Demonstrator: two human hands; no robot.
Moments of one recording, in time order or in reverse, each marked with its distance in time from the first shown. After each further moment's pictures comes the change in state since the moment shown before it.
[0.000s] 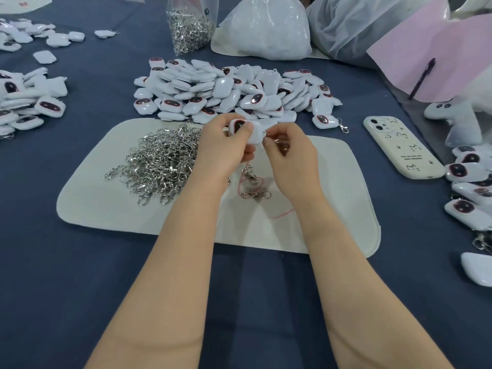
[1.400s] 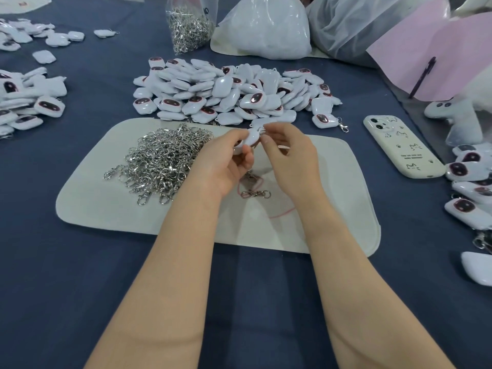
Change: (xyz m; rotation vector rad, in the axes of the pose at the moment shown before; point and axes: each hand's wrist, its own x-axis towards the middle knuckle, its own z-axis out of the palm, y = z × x) left_hand 0.003 -0.006 0.000 -0.568 -0.097 -0.412; right_hand 0.002 0.002 -0.001 0.035 -0.051 0.037
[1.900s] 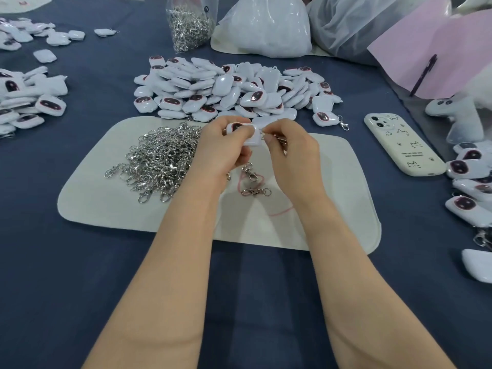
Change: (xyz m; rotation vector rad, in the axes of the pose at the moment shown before) left_hand -0.003 0.003 0.000 0.494 0.068 0.310; right_hand -0.004 -0.001 -0.001 -0.172 0.041 -0.204
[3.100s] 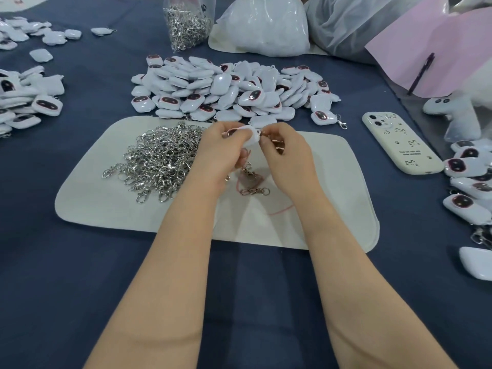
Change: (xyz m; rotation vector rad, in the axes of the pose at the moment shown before) left_hand 0.002 -0.006 0.001 0.019 -0.008 -0.013; right_hand 0.000 -0.001 0.002 0.089 -0.095 0.177
